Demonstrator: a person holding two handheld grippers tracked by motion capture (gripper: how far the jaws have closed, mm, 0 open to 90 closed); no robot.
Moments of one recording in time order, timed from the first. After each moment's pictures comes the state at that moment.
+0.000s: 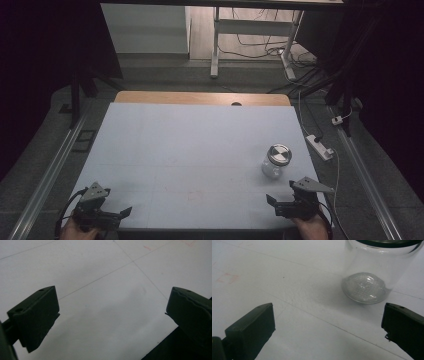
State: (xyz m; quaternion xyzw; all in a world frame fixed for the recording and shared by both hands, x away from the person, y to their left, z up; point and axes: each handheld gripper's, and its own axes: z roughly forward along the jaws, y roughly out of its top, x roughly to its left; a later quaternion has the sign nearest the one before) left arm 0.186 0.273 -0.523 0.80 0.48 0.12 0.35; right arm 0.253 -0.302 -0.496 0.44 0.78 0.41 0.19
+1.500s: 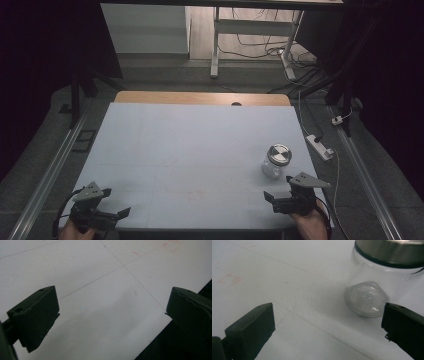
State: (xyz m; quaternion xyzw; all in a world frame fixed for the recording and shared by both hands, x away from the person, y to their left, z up) left arm 0.187 0.281 -0.524 0.80 0.46 0.10 0.39; right arm 0.263 -0.295 -0.490 0.41 0.79 0.41 0.19
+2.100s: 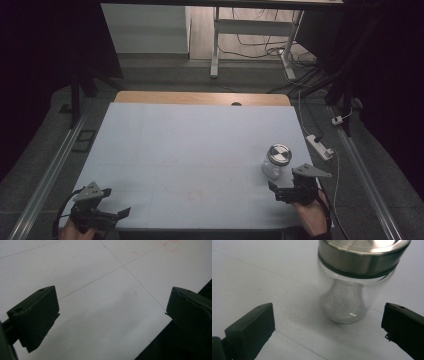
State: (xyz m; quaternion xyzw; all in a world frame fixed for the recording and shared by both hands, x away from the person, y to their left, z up) left arm 0.187 0.281 -0.524 0.80 0.46 0.10 0.39; right arm 0.290 -0.304 -0.489 0.44 0.78 0.39 0.22
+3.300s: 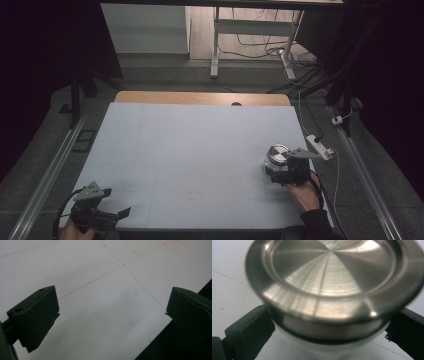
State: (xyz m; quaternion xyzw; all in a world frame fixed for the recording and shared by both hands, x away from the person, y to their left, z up) left arm 0.188 0.281 -0.524 0.80 0.46 0.09 0.38; right arm 0.348 -0.301 -0.502 0.45 0.78 0.37 0.21
